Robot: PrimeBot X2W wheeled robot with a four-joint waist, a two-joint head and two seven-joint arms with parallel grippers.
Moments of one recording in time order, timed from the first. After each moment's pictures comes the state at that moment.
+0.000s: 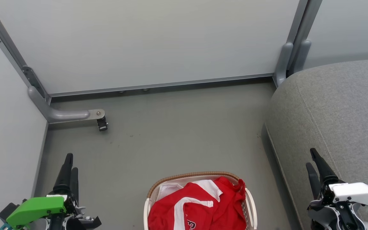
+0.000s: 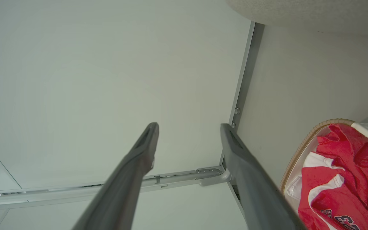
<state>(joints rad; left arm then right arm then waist) -0.09 0.05 0.08 0.31 -1.62 -0.12 0.07 -0.09 -0.04 -0.10 0.29 1.60 0.13 0.09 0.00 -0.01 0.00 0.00</state>
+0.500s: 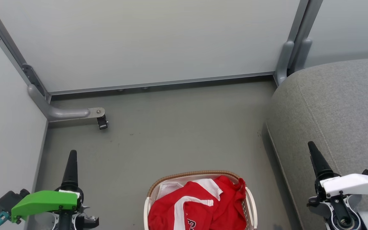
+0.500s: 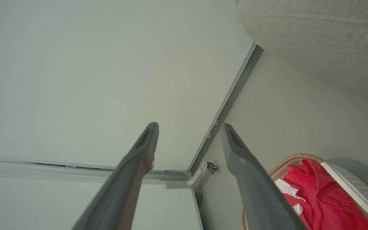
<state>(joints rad) -0.10 0.06 0.05 0.32 -1.29 -0.12 0.01 -0.11 -0.09 -0.04 0.29 1.35 0.13 0.02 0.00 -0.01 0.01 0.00</state>
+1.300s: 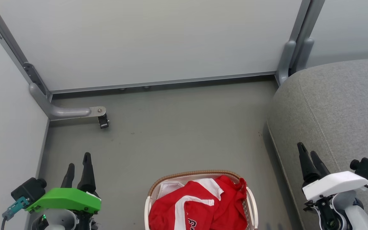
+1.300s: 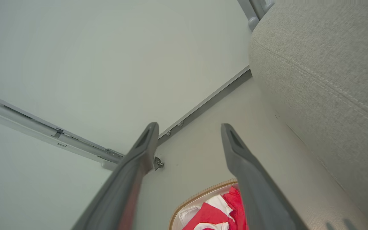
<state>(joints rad) -0.11 0.09 -0.04 0.34 -0.82 -0.06 -0.08 -0.13 -0.12 0.04 0.32 0.91 0.13 -0.07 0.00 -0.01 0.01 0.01</state>
